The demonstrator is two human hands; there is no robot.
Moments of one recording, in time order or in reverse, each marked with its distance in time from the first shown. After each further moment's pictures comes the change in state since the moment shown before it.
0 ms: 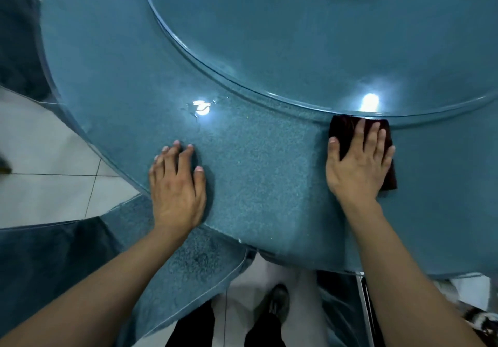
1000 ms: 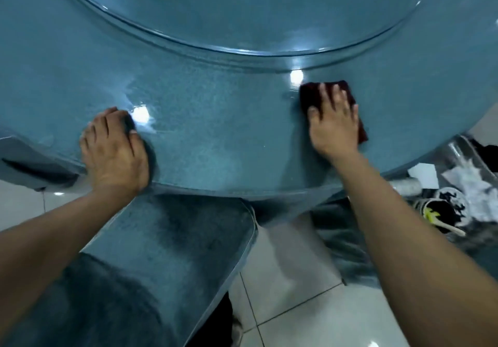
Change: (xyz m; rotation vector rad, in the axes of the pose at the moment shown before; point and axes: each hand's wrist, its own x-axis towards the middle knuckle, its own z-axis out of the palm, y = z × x) left_hand 0.084 -0.113 -0.016 -0.052 0.108 0.283; right_hand -0.079 -0.022 0.001 0.000 0.008 0.125
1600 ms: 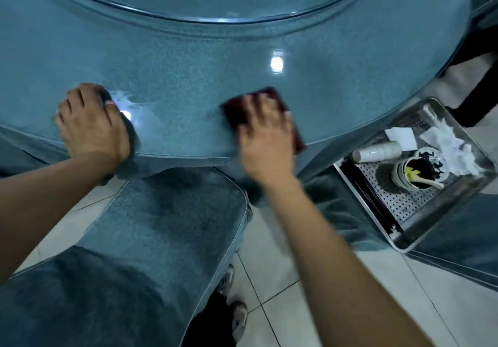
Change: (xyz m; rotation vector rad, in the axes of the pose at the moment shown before) left_hand 0.002 -0.004 0.005 0.030 0.015 -0.002; right_hand -0.136 -0.069 0.036 -0.019 0.072 -0.145
